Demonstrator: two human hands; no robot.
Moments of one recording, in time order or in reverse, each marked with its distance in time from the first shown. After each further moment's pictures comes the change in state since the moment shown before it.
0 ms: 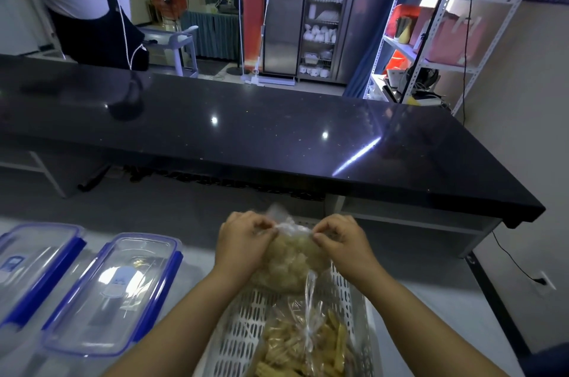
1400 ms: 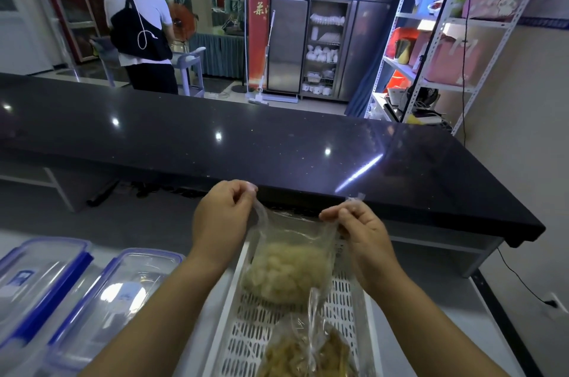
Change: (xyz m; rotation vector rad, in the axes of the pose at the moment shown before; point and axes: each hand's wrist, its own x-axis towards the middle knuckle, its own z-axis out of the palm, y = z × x) left_hand 0.026 0.046 -0.065 -0.150 0.251 0.078; right_hand 0.004 -0.040 -0.027 0.665 0.113 0.078
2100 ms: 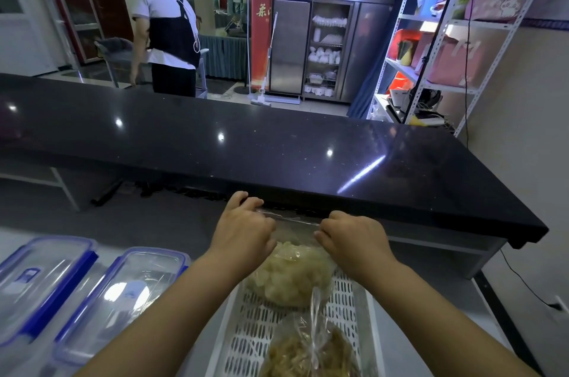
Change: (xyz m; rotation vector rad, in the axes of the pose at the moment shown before) left_hand -0.009 -0.020 0.016 0.944 -0.445 0.497; right_hand 0.007 -0.004 0.004 -1.497 -0.215 -0.506
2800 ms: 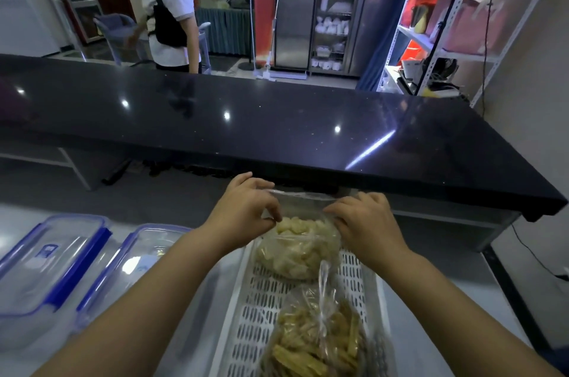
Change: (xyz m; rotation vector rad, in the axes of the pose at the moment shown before) left_hand -0.004 -0.019 -0.004 -0.392 -0.038 0.066; right_hand -0.014 0.009 0.017 0.103 0.046 -0.003
